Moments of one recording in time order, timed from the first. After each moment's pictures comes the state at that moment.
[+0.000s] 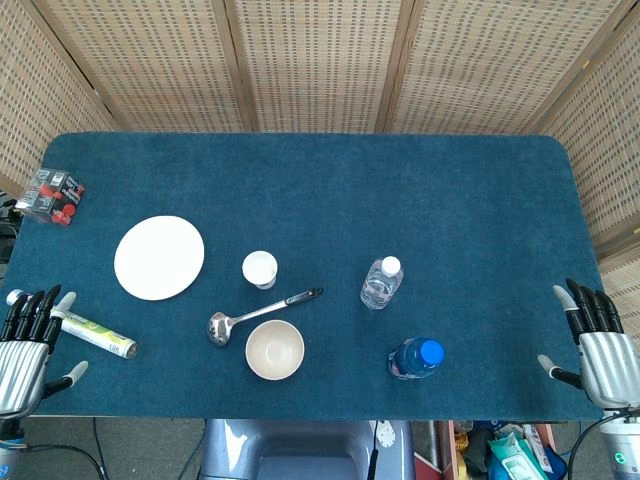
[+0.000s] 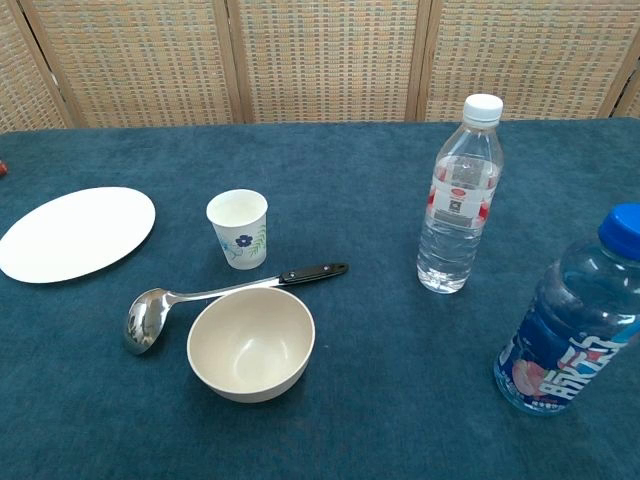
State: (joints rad) left arm -0.01 -1.17 0.00 -1.70 1.64 1.60 0.27; right arm 0.06 -1.12 0.06 -1.57 -1.55 1.54 -0.01
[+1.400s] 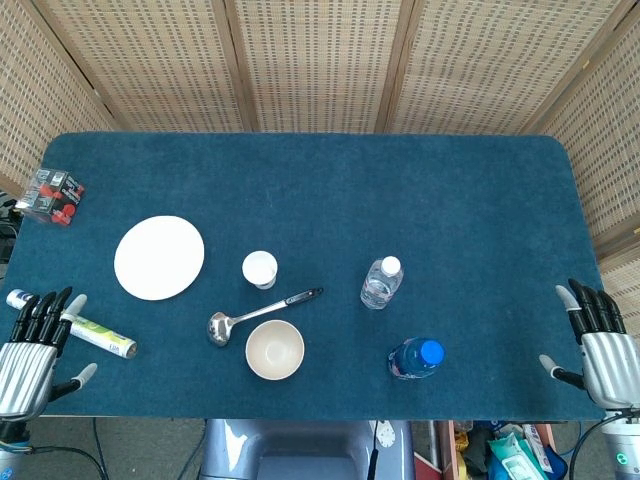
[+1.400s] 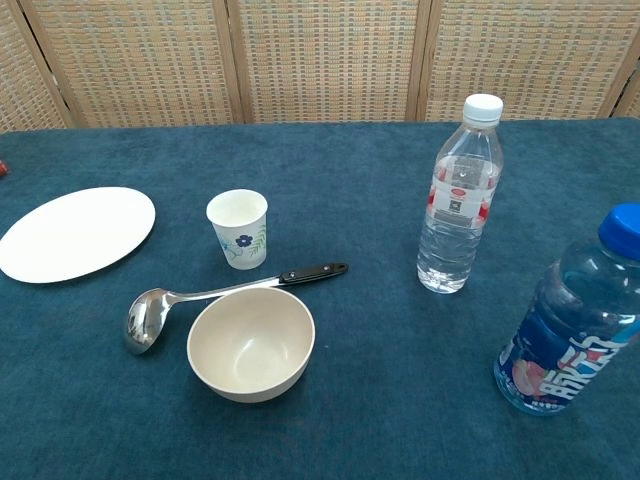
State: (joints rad) left arm -0.03 -1.17 0.02 -1.69 1.71 1.60 0.22; right arm 0.06 -1.12 0.06 -1.57 -1.55 1.54 0.00
